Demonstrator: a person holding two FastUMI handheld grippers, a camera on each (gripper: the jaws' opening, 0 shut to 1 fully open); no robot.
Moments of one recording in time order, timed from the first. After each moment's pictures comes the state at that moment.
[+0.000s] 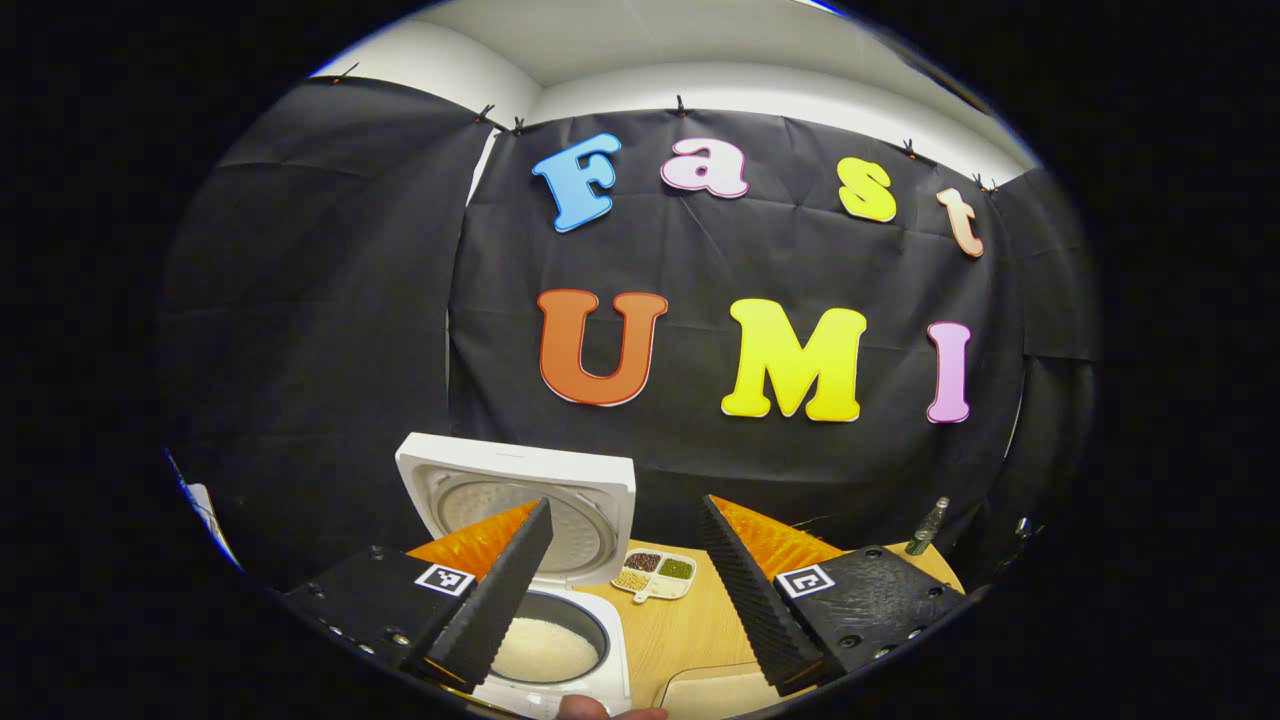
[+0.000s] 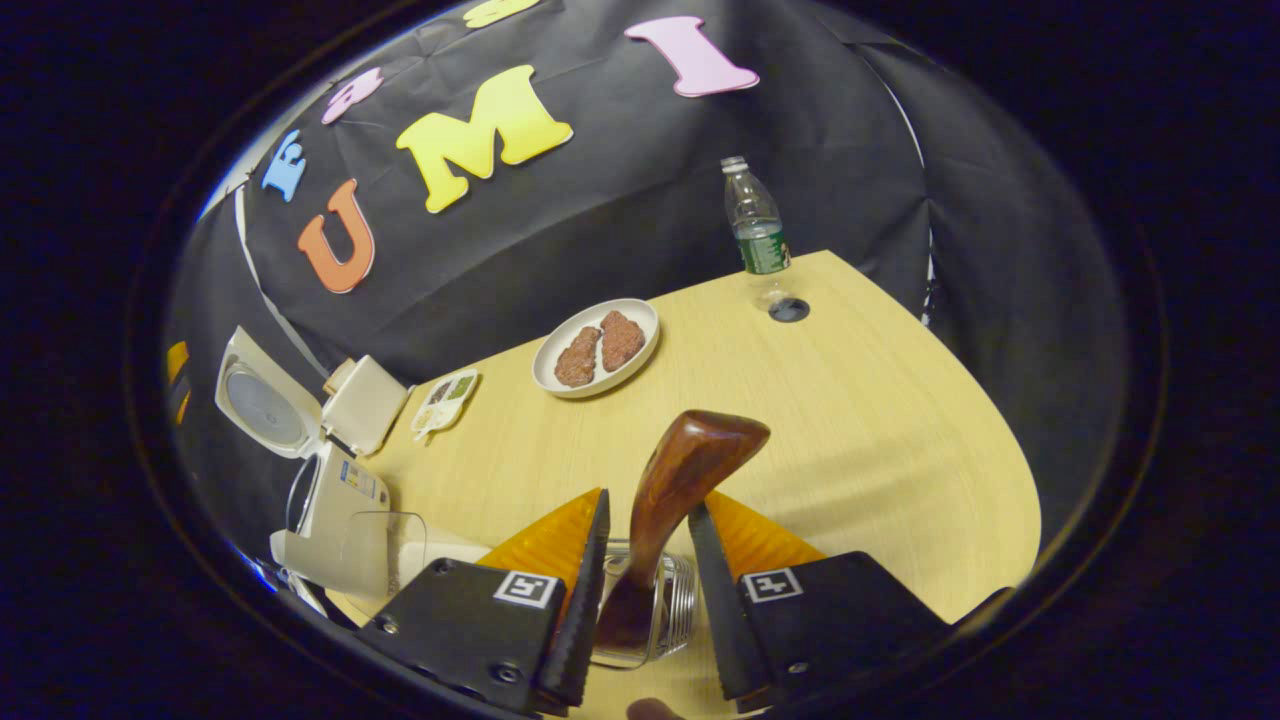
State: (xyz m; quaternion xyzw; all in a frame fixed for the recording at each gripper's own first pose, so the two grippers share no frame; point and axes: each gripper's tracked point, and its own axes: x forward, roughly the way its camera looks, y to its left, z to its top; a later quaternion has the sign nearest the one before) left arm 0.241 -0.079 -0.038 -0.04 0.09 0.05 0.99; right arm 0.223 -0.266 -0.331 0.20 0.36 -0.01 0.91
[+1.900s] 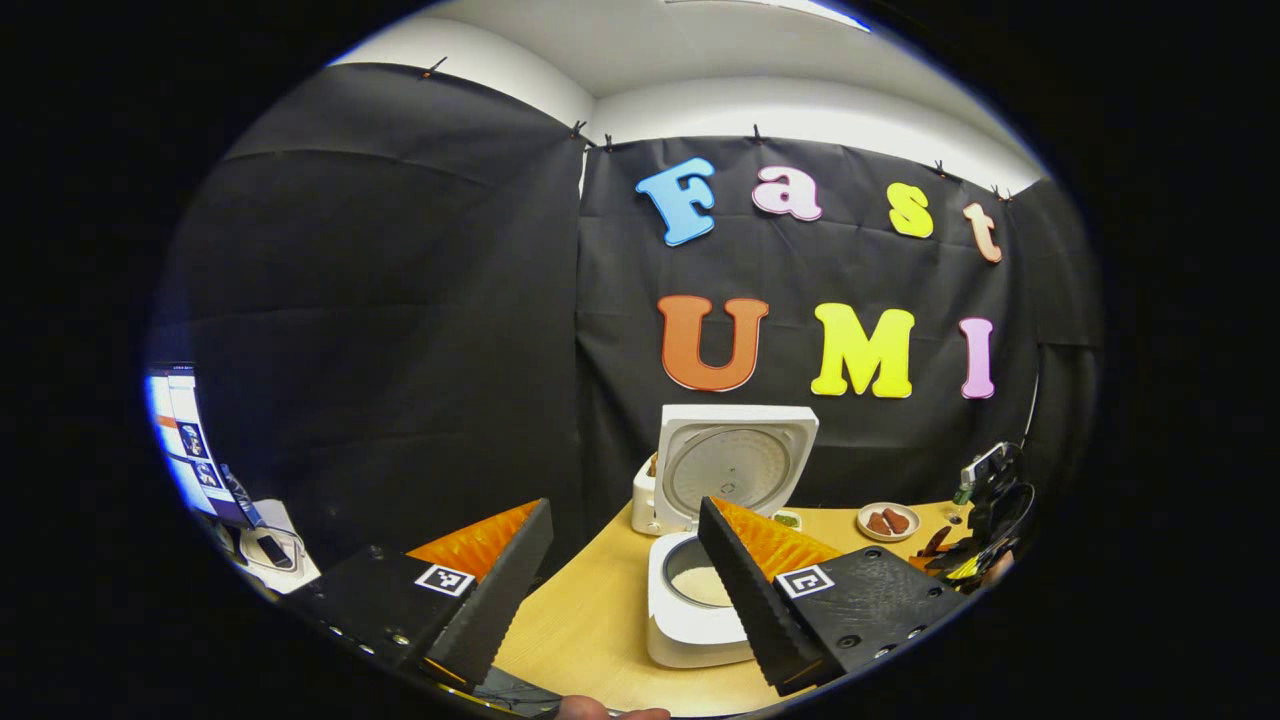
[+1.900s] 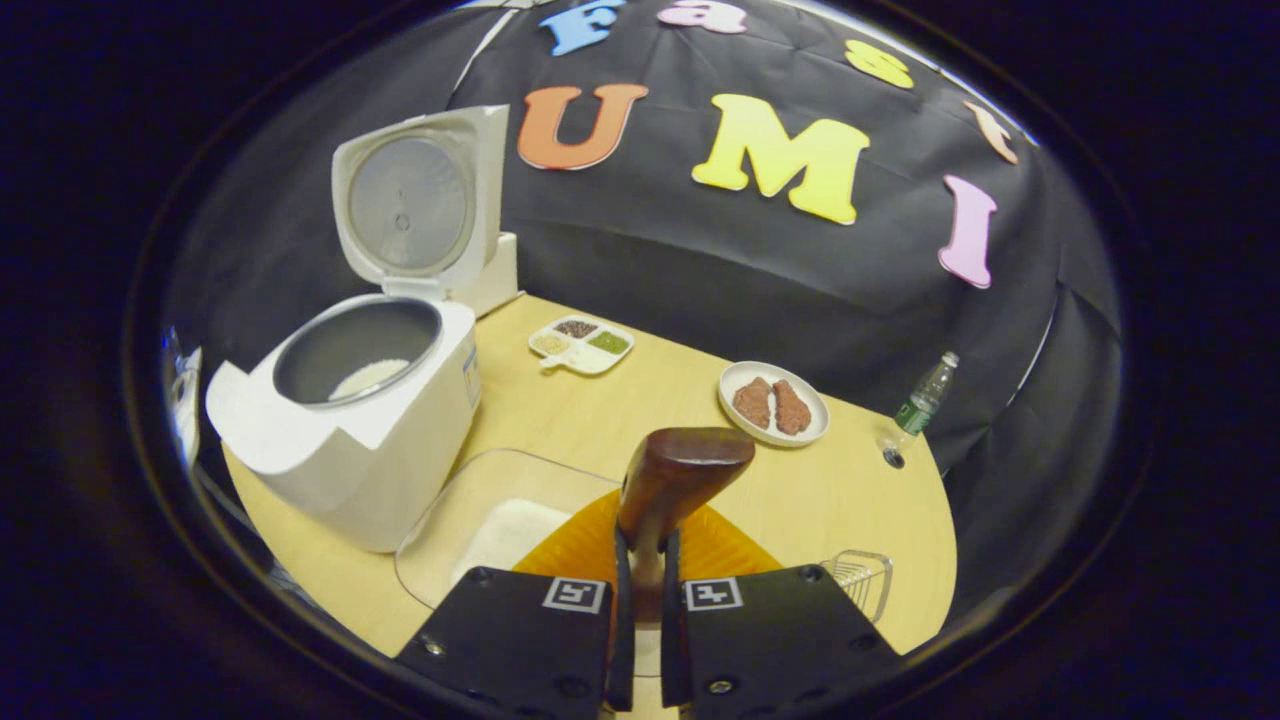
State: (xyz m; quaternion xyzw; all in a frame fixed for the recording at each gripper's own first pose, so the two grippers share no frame) left arm 0.049 0.134 -0.042 -0.02 0.09 0.11 0.99; right arm 0.207 -0.010 -0.297 -0.15 0.32 0.06 0.93
